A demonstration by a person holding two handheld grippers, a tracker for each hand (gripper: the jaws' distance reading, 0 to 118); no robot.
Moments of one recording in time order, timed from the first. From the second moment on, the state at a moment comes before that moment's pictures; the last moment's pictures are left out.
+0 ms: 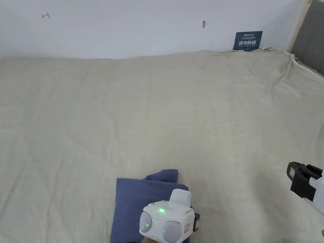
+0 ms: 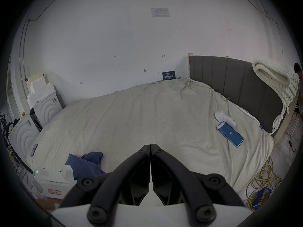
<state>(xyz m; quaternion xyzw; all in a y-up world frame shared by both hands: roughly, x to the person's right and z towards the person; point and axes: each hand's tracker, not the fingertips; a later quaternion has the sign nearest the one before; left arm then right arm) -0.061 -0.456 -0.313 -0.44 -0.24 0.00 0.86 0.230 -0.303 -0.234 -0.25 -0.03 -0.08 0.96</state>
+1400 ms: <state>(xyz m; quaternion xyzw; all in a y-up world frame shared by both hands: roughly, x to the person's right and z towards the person) -0.297 -0.300 -0.288 -0.09 0.03 -0.01 0.99 0.078 -0.270 -0.252 -0.05 -0.01 0.03 1.00</state>
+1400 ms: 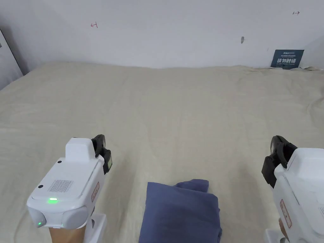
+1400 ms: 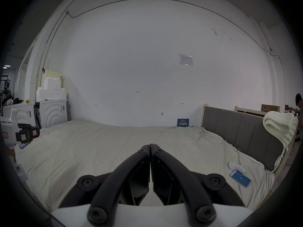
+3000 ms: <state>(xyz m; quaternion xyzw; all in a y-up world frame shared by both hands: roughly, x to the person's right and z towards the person) -0.293 -0.422 -0.346 -0.48 -0.17 0.17 0.84 -0.004 -0.478 -0.292 -0.34 0.06 0.02 0.94</state>
